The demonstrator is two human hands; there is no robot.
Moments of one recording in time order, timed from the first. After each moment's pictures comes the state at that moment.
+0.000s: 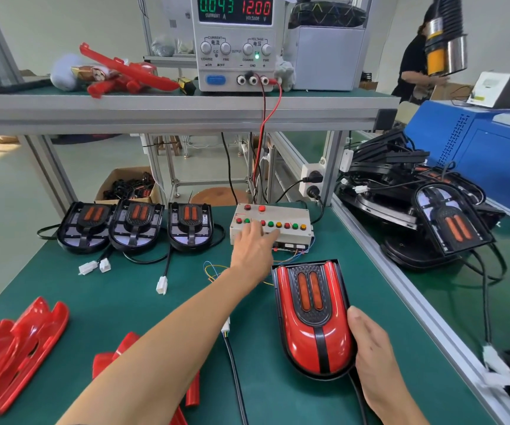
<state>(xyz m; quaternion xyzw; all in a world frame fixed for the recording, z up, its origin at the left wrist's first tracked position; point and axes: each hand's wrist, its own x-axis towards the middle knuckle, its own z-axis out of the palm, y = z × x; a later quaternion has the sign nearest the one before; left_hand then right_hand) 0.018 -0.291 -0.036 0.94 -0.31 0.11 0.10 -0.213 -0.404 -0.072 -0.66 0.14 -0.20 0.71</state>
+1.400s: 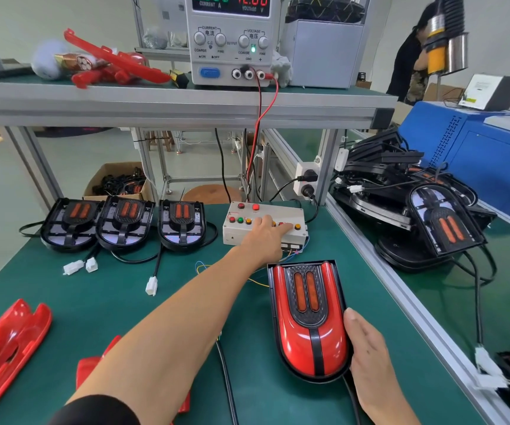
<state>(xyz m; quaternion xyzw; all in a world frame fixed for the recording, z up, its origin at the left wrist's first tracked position) 0.048 -0.330 -0.025 0.92 -0.38 -0.02 0.08 -0.214 -0.407 -0.071 -0.66 0.15 -0.19 0.71</state>
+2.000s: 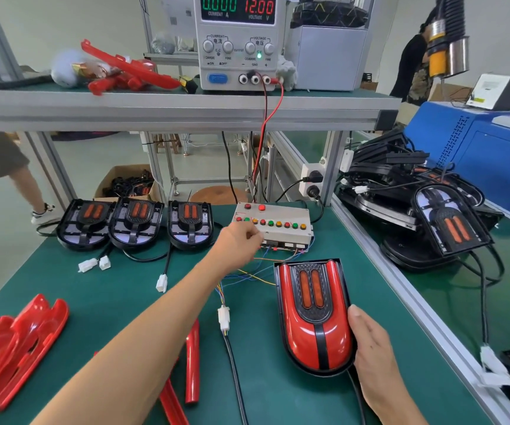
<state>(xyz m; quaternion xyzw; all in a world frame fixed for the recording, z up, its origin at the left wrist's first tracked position) 0.009 -0.248 0.011 0.88 -0.23 -0.05 0.41 -0.212 -0.405 -0.073 -0.65 0.15 -0.20 0.72</state>
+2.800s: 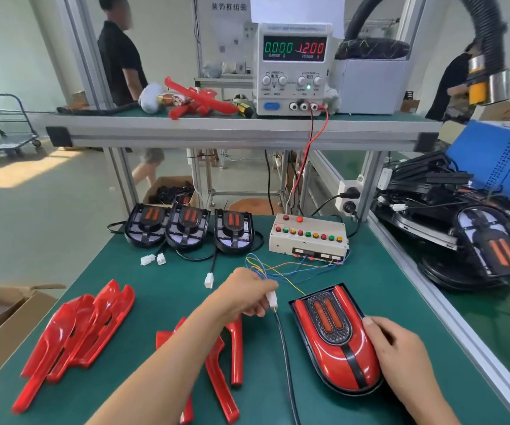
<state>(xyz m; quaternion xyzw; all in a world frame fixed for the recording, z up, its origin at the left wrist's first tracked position) -0.057 -0.171 0.005 0.84 -0.06 -0.25 0.47 -0.217 -0.401 -0.052 -0.83 0.22 -0.18 0.47</state>
